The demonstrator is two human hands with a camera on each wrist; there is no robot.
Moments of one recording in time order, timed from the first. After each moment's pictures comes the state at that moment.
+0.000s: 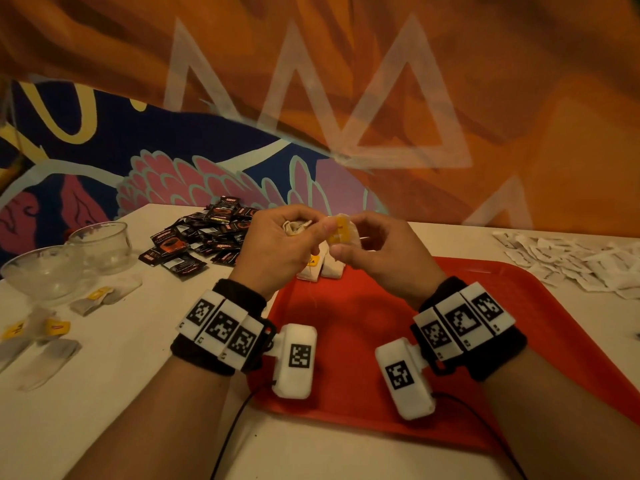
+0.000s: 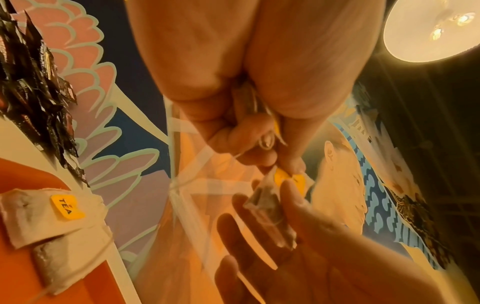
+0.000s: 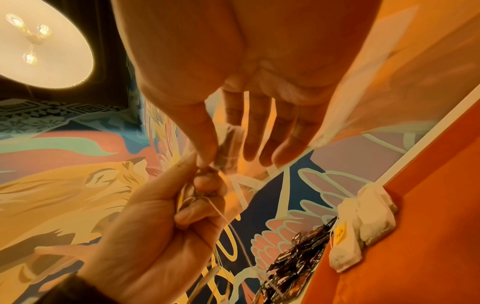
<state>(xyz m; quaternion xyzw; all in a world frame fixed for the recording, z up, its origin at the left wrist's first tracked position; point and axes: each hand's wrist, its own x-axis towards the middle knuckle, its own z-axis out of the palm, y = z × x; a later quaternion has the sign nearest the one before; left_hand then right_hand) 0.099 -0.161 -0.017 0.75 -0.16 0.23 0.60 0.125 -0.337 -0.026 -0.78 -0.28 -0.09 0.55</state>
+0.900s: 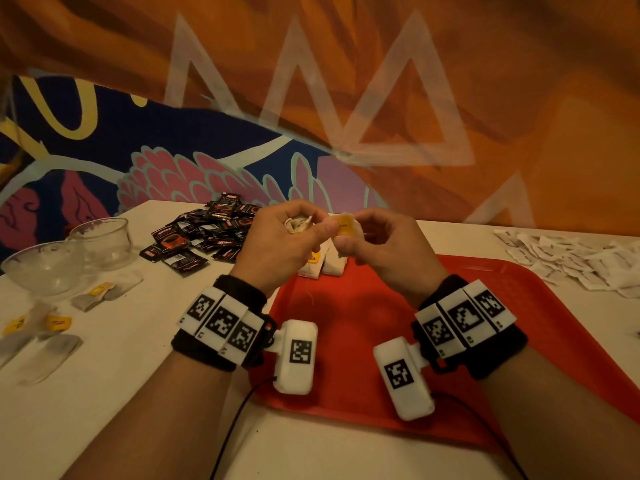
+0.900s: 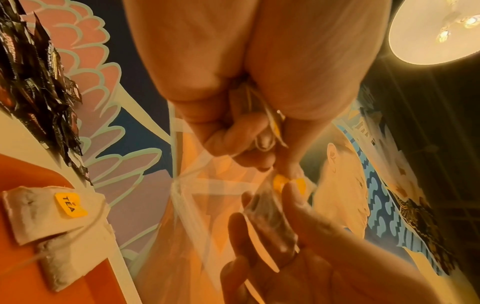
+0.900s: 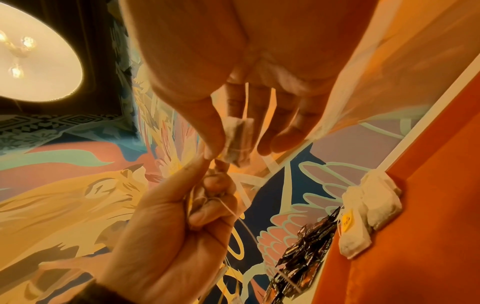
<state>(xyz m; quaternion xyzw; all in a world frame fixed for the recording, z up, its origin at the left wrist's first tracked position) 0.098 -0.160 -0.017 0.76 -0.15 0.21 0.60 0.129 -0.336 -0.030 -0.76 -0.25 -0.10 0.60</state>
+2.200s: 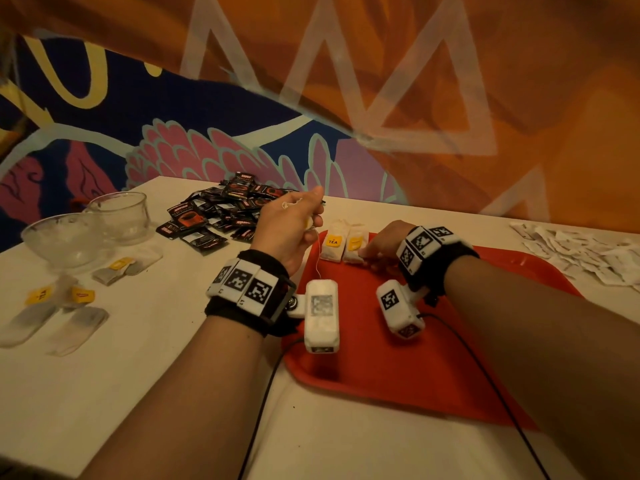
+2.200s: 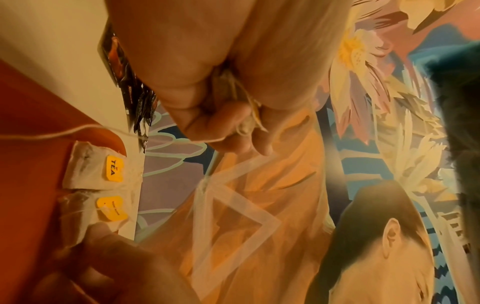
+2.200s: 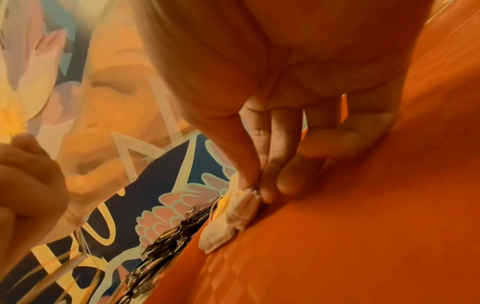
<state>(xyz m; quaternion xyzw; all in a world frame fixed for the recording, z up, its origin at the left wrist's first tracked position) 0.124 -0.134 -0.031 0.56 0.04 0.10 0.82 0.188 -0.302 -0.037 -0.91 0.06 0.16 0.37</state>
